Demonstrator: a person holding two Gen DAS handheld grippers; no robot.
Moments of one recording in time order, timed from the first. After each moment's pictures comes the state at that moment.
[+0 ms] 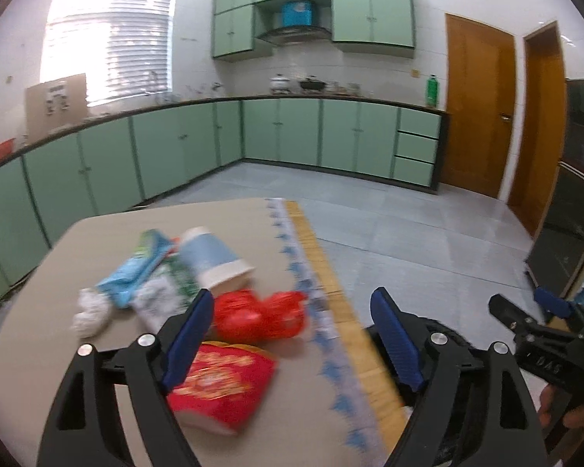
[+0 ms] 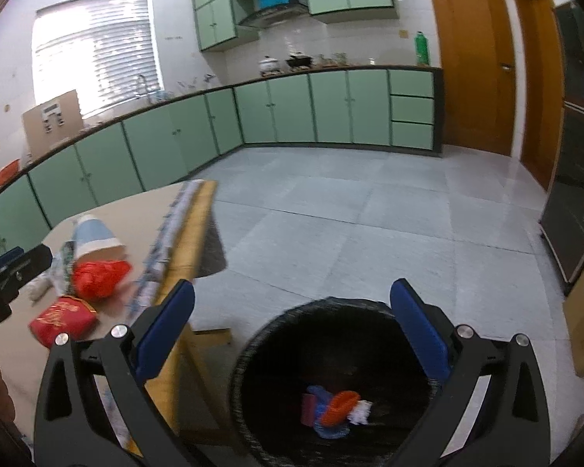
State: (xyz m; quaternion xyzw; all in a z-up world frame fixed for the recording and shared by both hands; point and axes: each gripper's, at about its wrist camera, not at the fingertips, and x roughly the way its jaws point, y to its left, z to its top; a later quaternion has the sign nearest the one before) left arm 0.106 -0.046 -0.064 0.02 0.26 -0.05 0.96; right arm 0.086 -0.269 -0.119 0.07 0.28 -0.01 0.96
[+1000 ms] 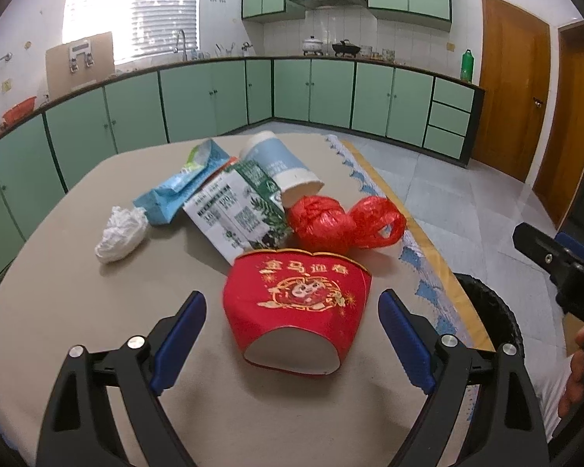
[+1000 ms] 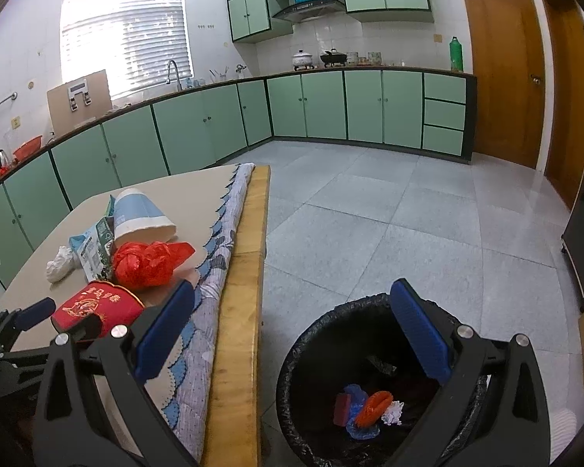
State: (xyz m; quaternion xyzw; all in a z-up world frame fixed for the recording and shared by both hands) left arm 0.107 0.002 -0.131 0.00 0.34 -0.01 0.94; right arm 0.102 -0.197 -0.130 0.04 0.28 0.03 0.96
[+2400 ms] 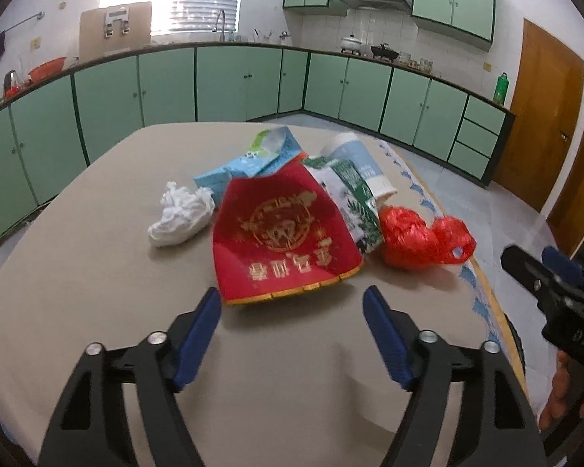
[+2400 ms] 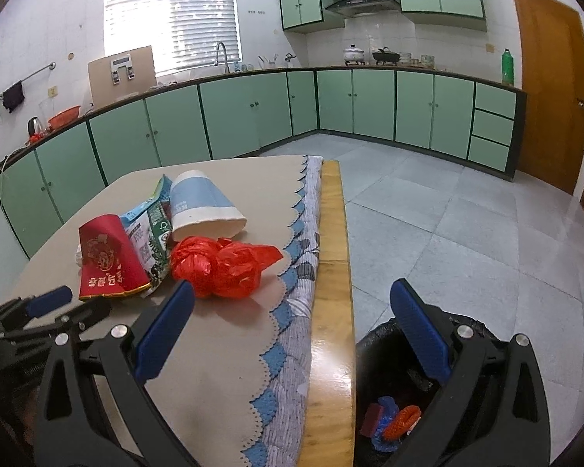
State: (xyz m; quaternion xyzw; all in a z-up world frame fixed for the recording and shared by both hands) left arm 0.111 0.069 -0.128 -0.06 0.35 0.03 0.94; right arm 0.126 -0.131 -0.129 0.01 0.29 0.11 0.95
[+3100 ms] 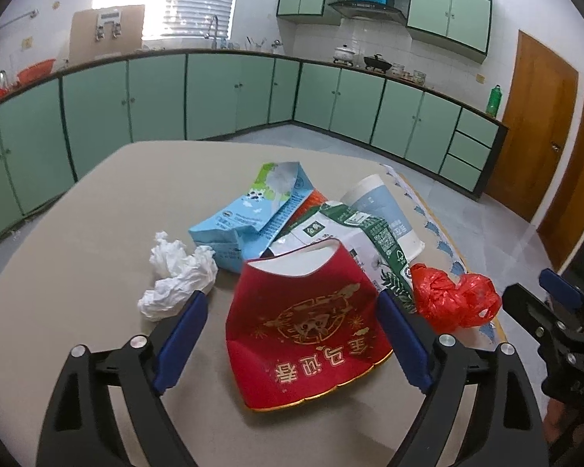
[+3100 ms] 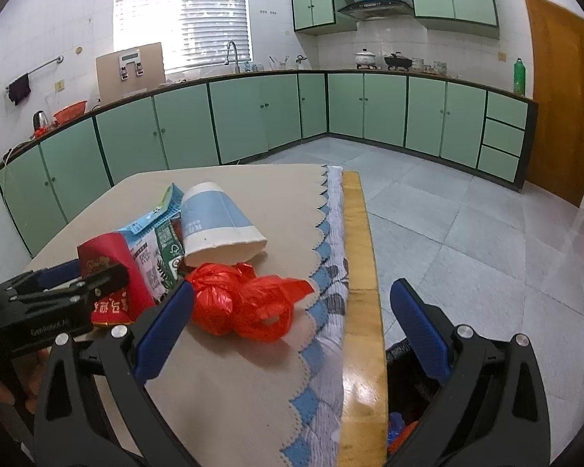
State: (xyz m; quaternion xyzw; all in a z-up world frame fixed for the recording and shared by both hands) left arm 0.161 0.101 -0.126 -0.07 0.33 -0.01 0.94; right arm 0.154 -0.103 -0.124 -0.01 0.29 0.12 0.95
